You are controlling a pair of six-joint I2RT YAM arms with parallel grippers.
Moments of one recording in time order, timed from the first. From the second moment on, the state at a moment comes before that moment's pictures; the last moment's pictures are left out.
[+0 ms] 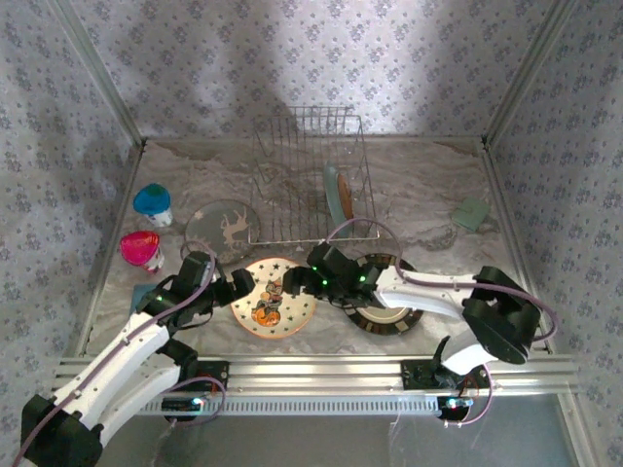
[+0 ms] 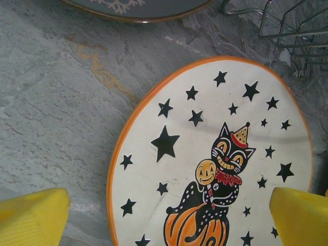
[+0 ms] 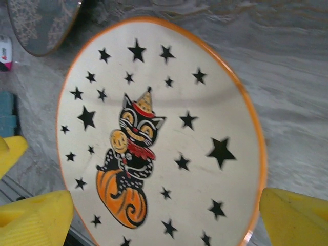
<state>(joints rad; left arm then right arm) -0.49 0.72 0.46 -0.67 0.04 -0.85 1.02 1.50 0.83 -0.16 -0.05 1.04</state>
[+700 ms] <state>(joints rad) -0.49 0.71 0.46 -0.67 0.03 -0.86 1.04 1.56 0.90 -0.26 0.05 1.05</state>
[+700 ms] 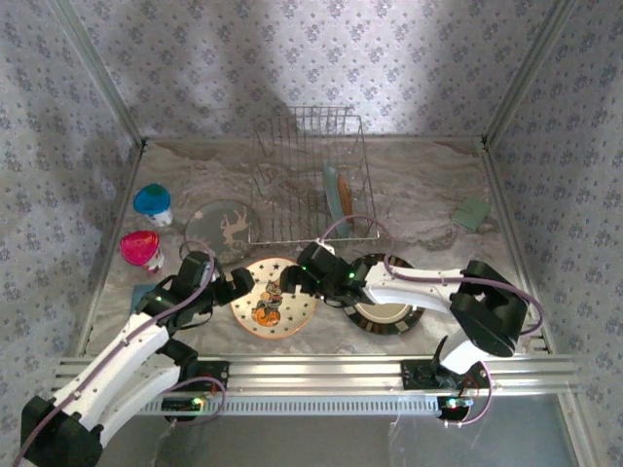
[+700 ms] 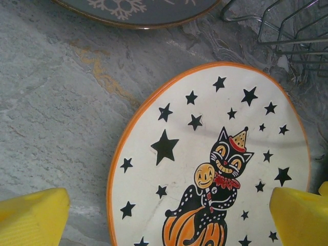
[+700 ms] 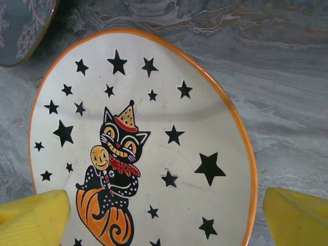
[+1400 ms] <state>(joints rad) -0.49 0.77 0.48 -0.60 0.04 -0.87 1.02 1.53 0.76 -0.13 0.00 1.08</state>
